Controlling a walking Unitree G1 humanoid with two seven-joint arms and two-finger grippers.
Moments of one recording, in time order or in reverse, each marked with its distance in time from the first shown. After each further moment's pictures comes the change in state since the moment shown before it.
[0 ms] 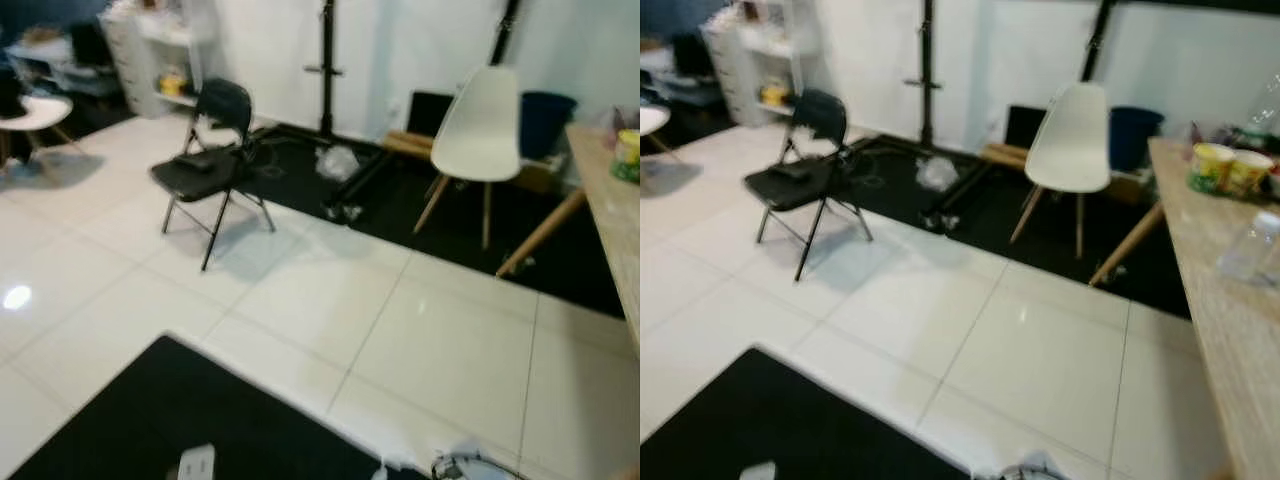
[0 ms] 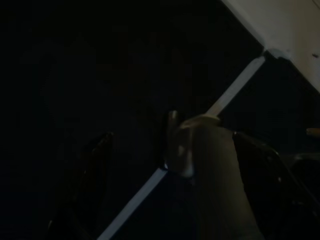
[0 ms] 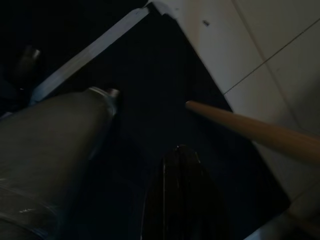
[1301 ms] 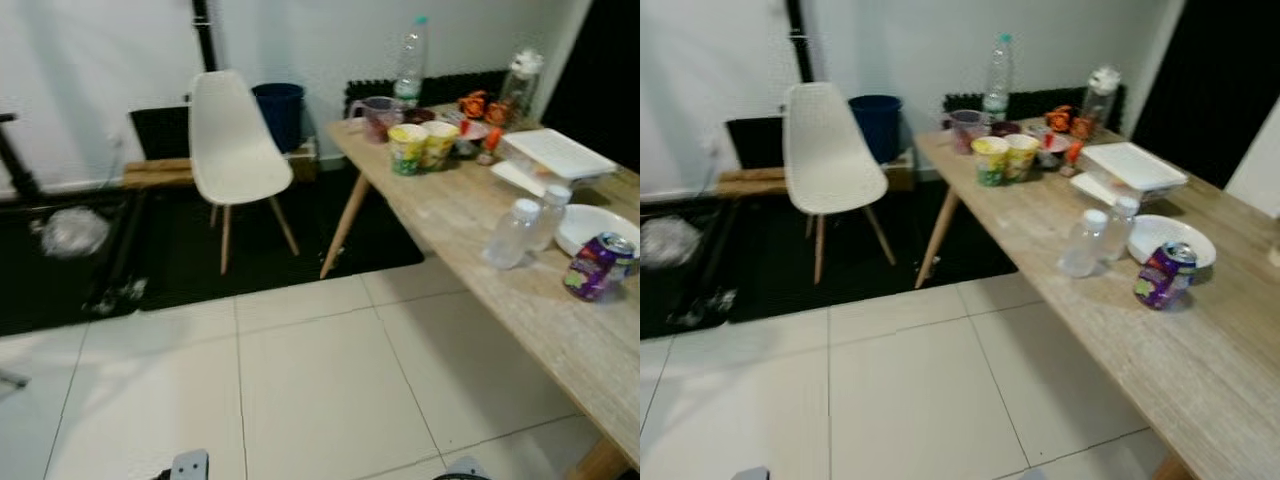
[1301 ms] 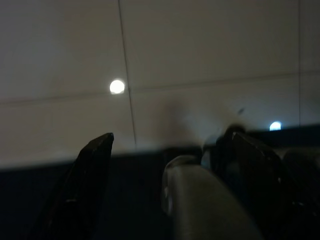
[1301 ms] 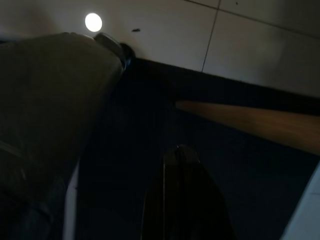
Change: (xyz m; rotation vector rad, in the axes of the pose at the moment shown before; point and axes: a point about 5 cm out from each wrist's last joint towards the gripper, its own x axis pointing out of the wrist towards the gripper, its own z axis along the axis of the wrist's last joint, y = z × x) left arm 0.003 -0.007 0.008 0.002 -0.020 -0.019; right arm -0.004 -0.008 -0.031 -0.028 0.092 -0.041
